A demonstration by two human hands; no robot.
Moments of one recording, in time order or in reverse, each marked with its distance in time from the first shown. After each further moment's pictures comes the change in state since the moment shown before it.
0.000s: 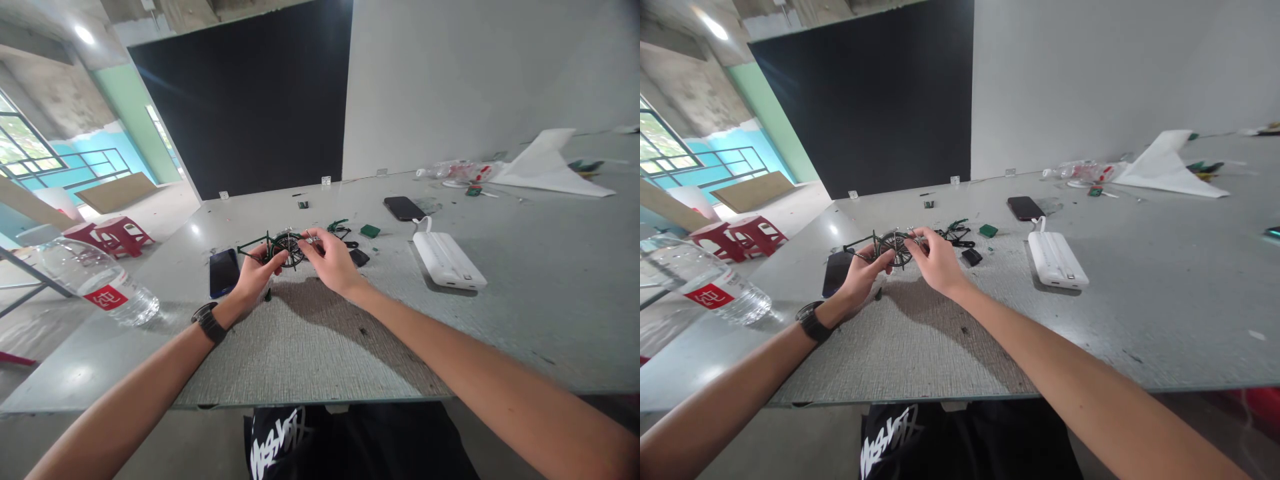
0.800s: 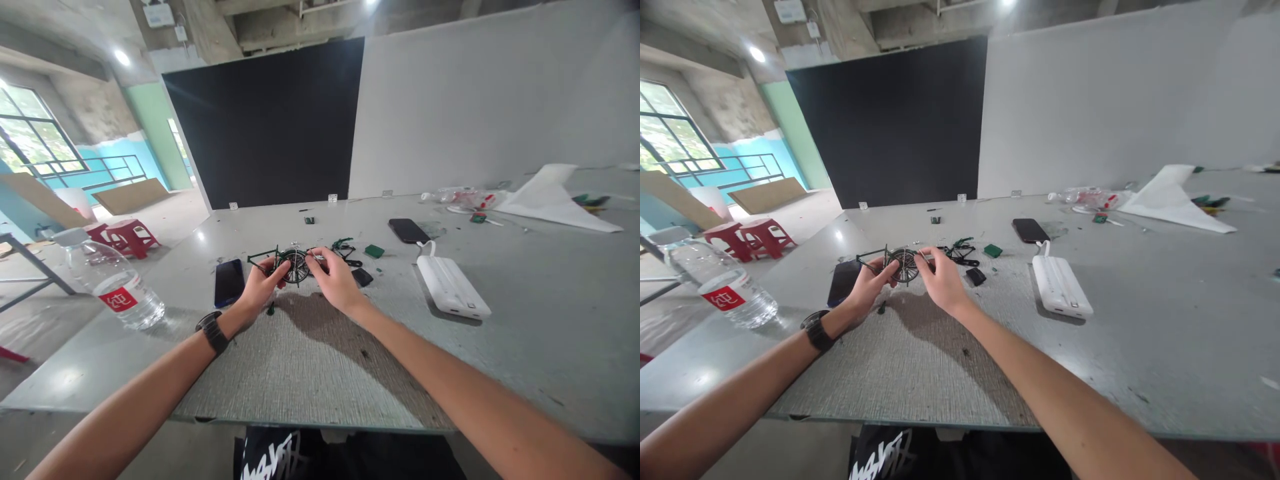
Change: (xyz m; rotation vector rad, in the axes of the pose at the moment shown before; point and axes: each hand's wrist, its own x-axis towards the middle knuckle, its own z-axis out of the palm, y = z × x) left_hand 0.004 -0.004 -0.002 0.034 0.018 -0.047; right_hand 0.004 0.009 0.002 0.017 -0.007 0.021
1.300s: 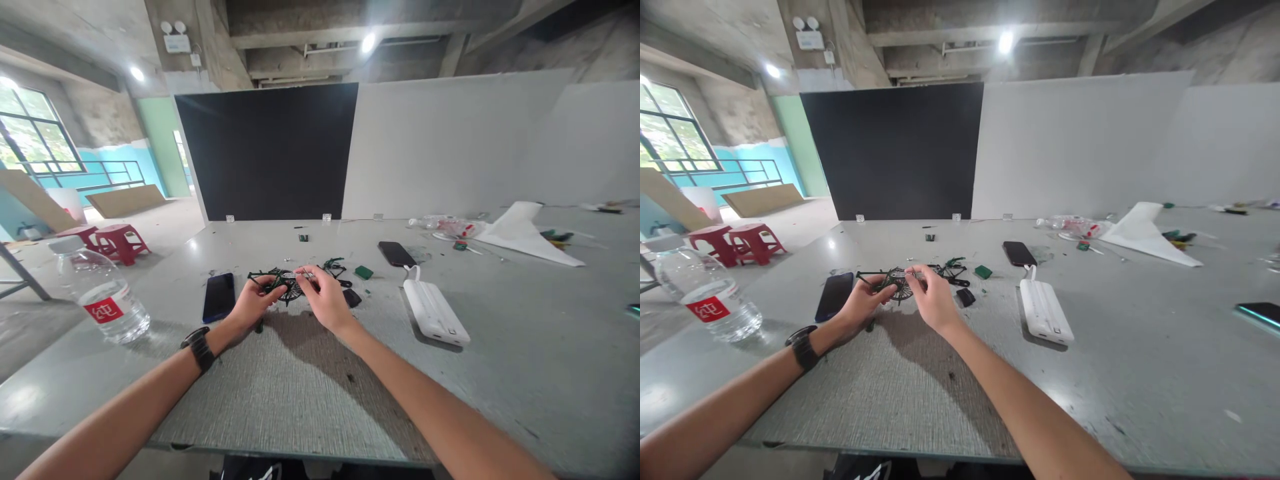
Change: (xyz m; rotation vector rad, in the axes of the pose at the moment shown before) left_hand 0.002 -0.006 0.001 0.109 -0.017 -0.008; right_hand -0.001 -0.009 -0.009 -0.045 -0.058 -0.010
